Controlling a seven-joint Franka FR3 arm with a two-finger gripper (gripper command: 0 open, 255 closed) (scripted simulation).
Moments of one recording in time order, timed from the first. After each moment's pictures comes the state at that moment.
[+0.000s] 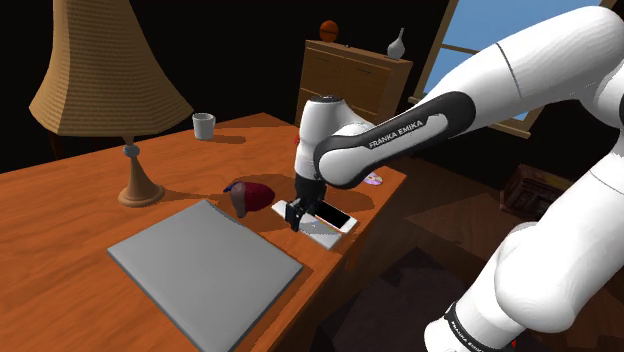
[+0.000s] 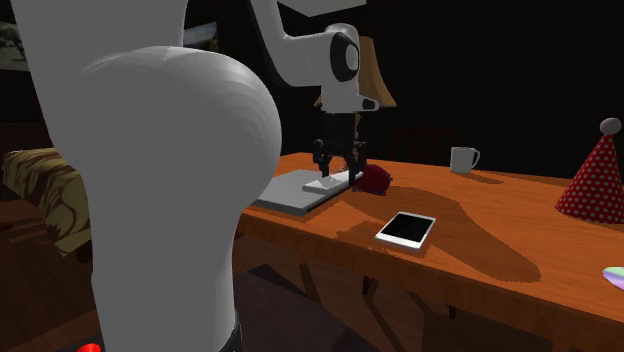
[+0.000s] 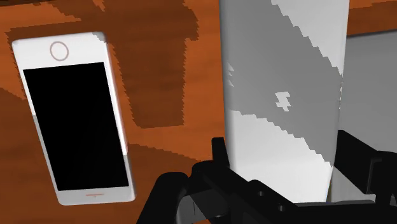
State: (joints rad) arm 0.14 -0.09 0.29 -2.42 0.02 2.32 0.16
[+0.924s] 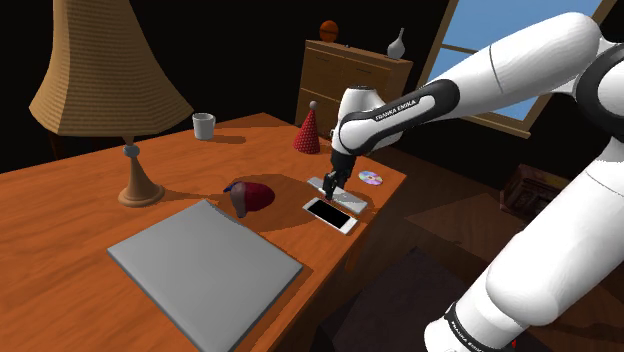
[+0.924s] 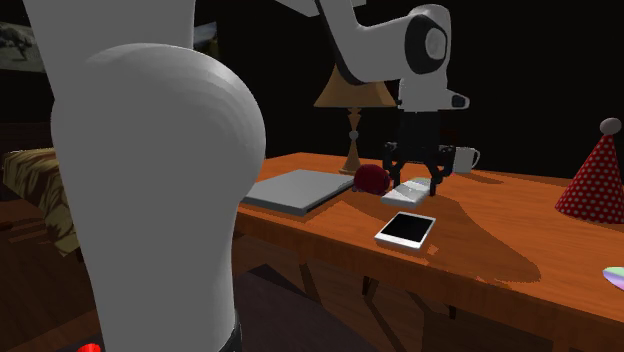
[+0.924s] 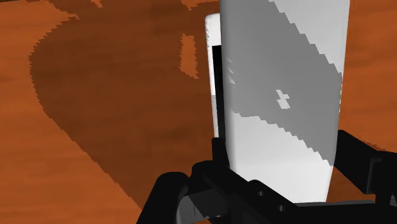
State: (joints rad) arm -0.03 -0.06 0.08 -2.38 -0.01 2.31 -0.19
